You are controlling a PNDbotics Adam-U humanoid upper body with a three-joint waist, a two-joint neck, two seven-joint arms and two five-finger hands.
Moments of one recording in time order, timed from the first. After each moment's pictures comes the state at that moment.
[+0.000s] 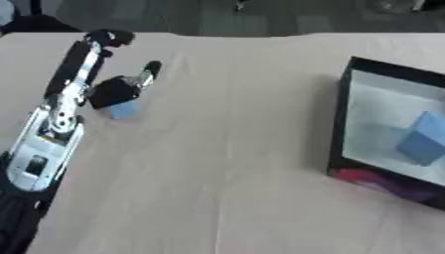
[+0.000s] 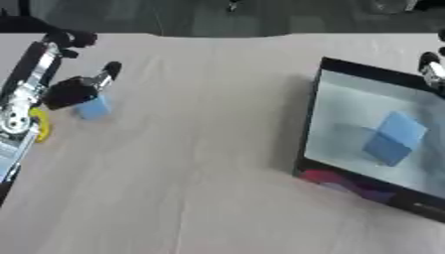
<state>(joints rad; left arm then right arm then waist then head) -0.62 0.46 -0.17 -1.58 -0.46 0.25 -0.07 -0.21 -0.84 -0.05 -1.83 -0.22 0.16 -0.06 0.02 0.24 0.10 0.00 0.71</state>
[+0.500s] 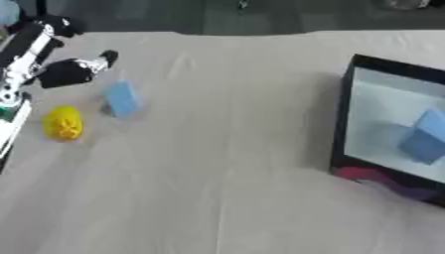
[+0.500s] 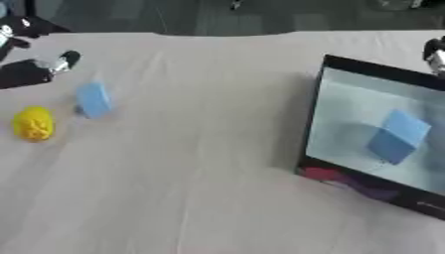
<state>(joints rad) -0.66 0.62 -0.15 -1.46 -0.45 0.30 -0.22 -0.21 -0.84 -0.05 -1.86 -0.23 0.17 -0.06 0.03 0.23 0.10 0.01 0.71</state>
